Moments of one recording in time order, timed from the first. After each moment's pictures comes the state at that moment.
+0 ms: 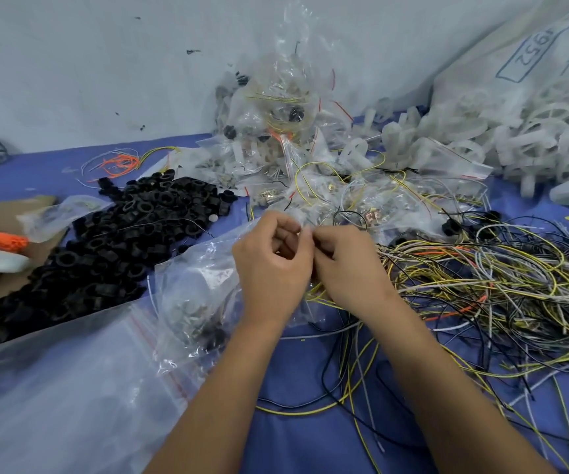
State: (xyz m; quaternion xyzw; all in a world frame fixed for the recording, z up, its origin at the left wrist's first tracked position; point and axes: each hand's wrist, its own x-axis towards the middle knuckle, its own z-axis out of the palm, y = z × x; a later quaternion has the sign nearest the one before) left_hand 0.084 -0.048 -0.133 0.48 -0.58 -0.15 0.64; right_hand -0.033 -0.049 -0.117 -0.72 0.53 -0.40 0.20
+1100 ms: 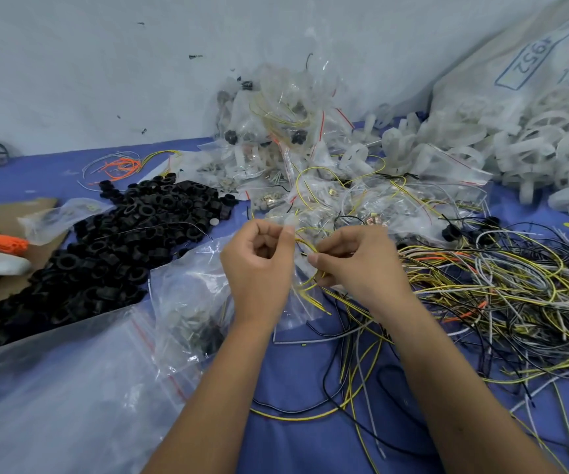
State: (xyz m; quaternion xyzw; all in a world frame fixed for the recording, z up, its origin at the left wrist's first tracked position) left_hand 0.094 -0.053 -0.135 0.47 -0.49 -0.27 0.69; right_hand -0.047 -0.046 -0.117 -0.56 0.55 -0.48 0.40
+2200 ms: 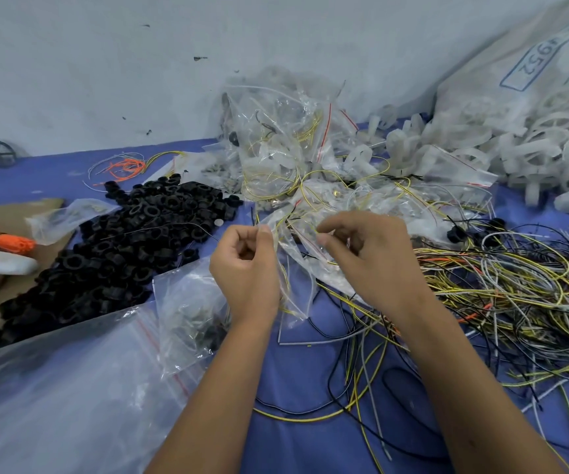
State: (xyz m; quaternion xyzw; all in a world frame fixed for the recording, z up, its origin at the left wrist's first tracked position) left_hand 0.102 -0.056 -0.138 0.49 -0.39 -0.24 0.74; right_hand -0.053 -0.044 -0.100 -0.74 0.49 -0.46 0.09
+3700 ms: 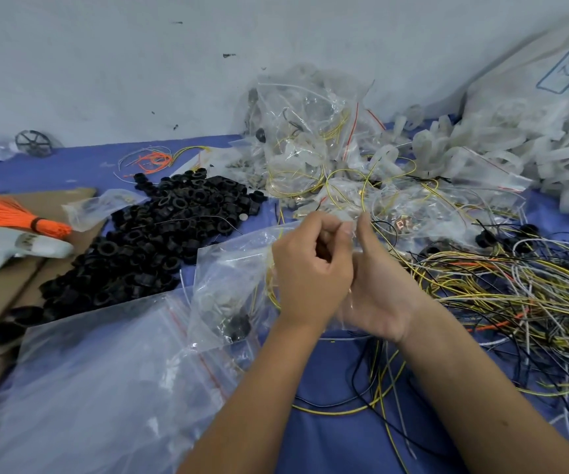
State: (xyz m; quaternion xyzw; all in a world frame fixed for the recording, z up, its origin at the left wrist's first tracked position) left_hand 0.081 -0.043 -0.130 0.42 -0.59 -0.11 0.68; right_hand -0.016 -0.032 -0.108 -0.31 0.27 -0.37 0.83
